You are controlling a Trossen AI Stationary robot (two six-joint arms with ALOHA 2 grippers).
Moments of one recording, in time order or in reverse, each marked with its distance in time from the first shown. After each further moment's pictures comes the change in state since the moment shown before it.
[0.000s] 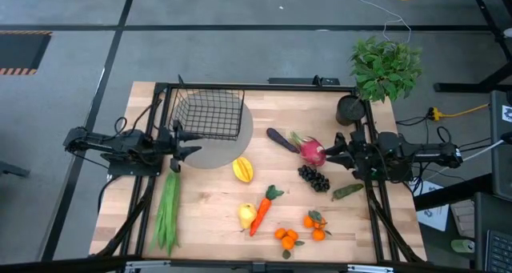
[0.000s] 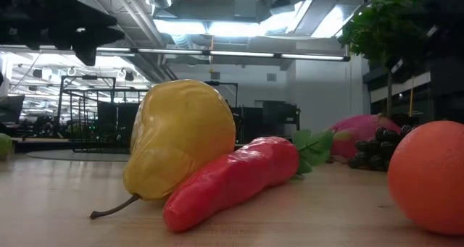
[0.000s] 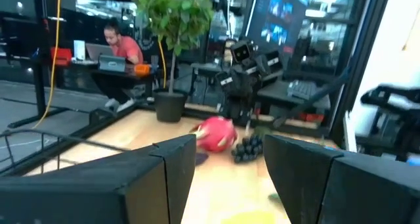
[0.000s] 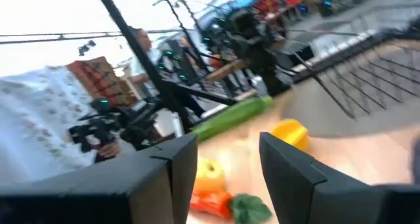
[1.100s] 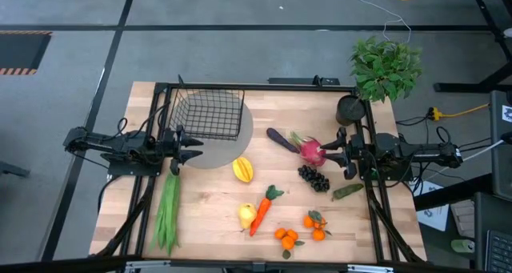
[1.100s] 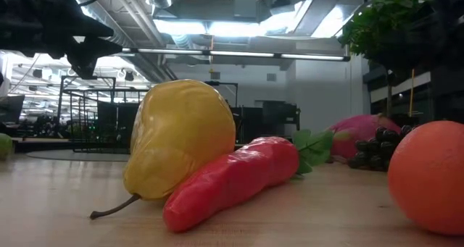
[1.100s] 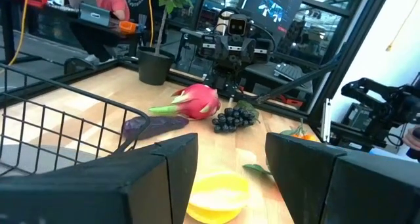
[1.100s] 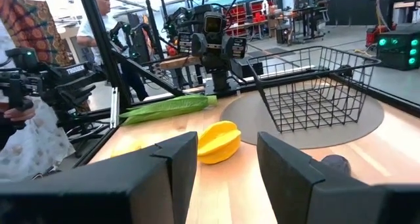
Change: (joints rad) left arm 0.000 0.000 0.001 -0.120 0.061 -0.202; right arm -0.001 0.000 -0.037 -0.062 0.138 -0.338
